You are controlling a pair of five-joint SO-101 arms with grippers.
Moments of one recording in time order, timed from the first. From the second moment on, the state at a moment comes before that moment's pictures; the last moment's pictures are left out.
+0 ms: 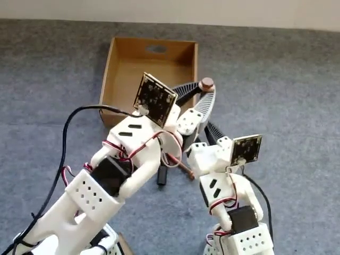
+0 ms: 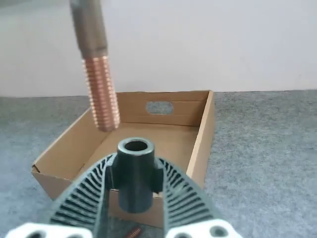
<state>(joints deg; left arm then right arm) 36.6 -47.3 37.4 23.9 5.7 -21.0 -94.9 88.6 20.1 -7.9</state>
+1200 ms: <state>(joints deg) 35.3 -47.0 49.7 2.6 5.7 -21.0 -94.9 88.6 20.1 -5.2</state>
